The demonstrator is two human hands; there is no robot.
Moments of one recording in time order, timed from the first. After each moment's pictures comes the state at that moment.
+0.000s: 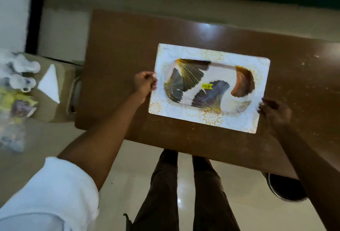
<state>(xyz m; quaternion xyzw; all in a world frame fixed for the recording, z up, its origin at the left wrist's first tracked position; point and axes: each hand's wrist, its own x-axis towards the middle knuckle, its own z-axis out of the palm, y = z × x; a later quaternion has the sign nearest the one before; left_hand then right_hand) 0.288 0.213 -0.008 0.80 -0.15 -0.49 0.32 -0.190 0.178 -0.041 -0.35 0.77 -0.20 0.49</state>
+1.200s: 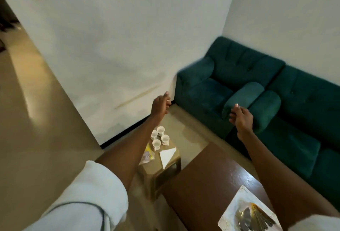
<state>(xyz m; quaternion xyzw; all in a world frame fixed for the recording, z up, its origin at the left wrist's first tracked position) 0.684 0.429 0.499 0.71 -0.07 -0.26 0.65 0.469 0.210 0.493 -0.60 0.44 -0.31 0.59</state>
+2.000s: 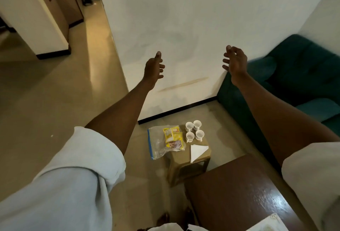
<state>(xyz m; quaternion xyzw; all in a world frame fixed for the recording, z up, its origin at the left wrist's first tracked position) 0.832 0.590 0.549 0.73 0.02 -0.10 0.68 0.756 0.301 0.577 -0.69 0.23 -0.20 0.65</state>
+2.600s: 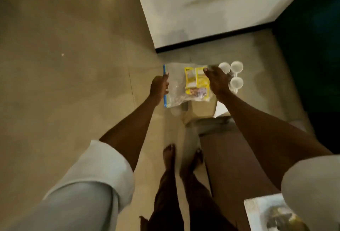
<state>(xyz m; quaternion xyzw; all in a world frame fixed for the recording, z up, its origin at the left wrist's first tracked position) 0.770 0.643 0.157 0.71 0.31 -0.23 0.59 0.757 0.417 0.160 -0.75 0.28 0.12 0.58</state>
